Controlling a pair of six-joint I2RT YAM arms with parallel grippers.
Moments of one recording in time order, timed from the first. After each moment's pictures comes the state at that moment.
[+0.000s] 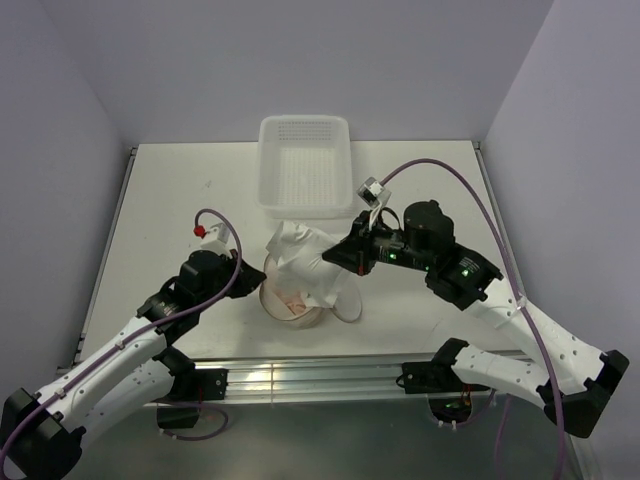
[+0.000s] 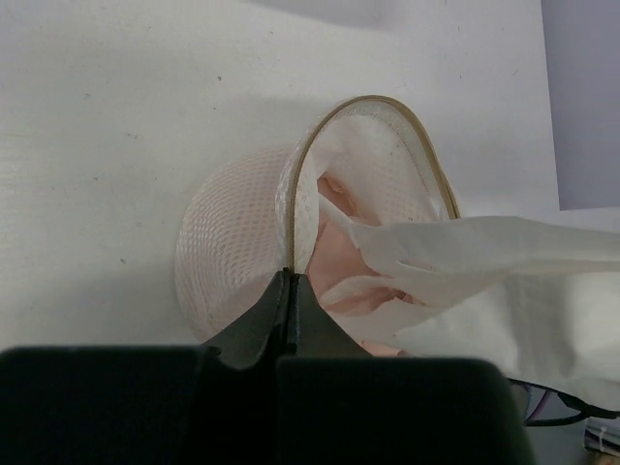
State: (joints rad) left arm -0.63 0.76 0.48 -0.21 -0.01 -0.79; right arm 0.75 0.92 1.00 -0.33 -0.39 0.39
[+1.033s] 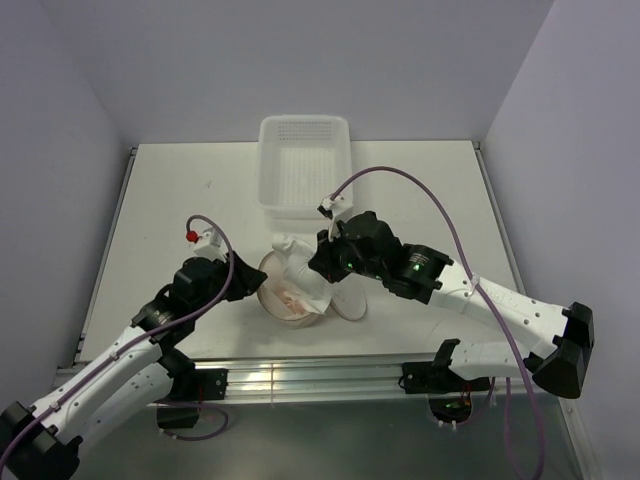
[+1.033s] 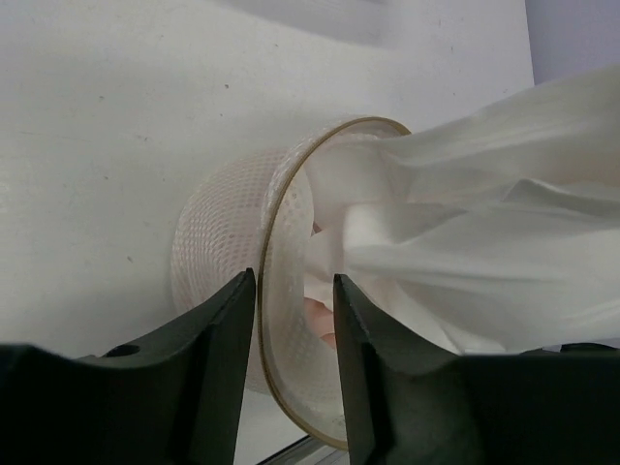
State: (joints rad) left arm -0.63 0.69 0.43 -0.19 -0.03 -0.81; right arm 0.97 1.15 1.04 -0.41 0.03 0.38
